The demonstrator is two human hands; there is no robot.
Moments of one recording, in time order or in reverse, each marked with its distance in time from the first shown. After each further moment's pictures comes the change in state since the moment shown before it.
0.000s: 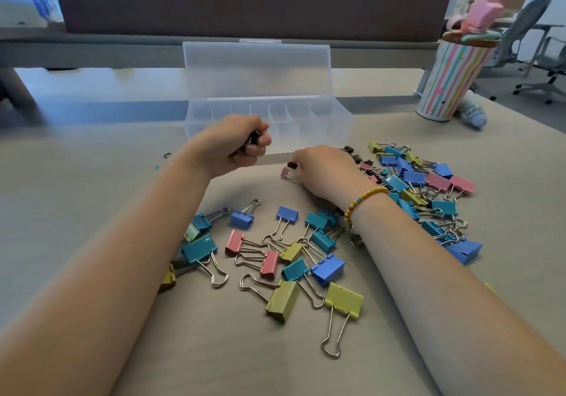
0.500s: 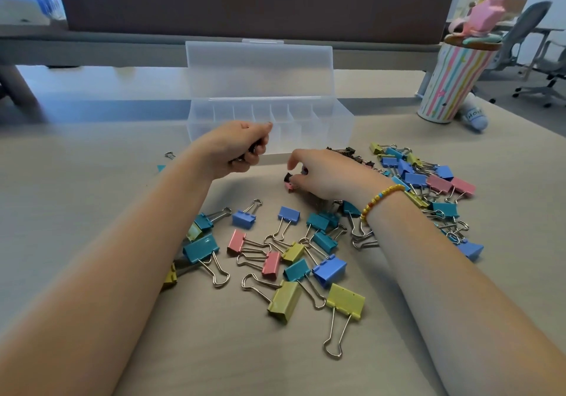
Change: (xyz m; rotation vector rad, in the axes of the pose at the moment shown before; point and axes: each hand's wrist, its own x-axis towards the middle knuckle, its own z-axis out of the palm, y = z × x) left_hand 0.003 -0.006 -0.005 0.232 0.064 -0.055; right_hand -0.010 0.002 -0.012 0.178 -0.168 -0.057
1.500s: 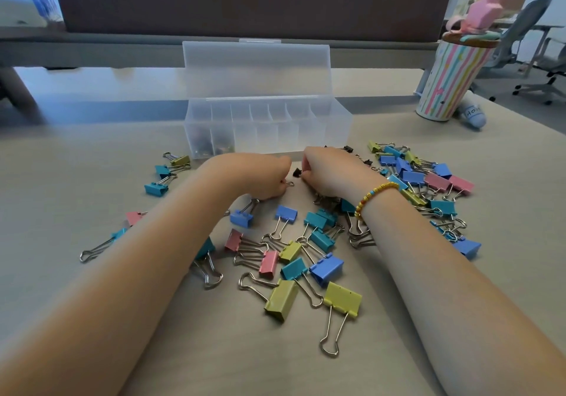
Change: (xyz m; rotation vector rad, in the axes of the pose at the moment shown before) left_hand -0.011 0.000 0.042 1.395 -0.201 0.122; right_hand 0.007 0.006 0.006 -0.144 0.048 0.121
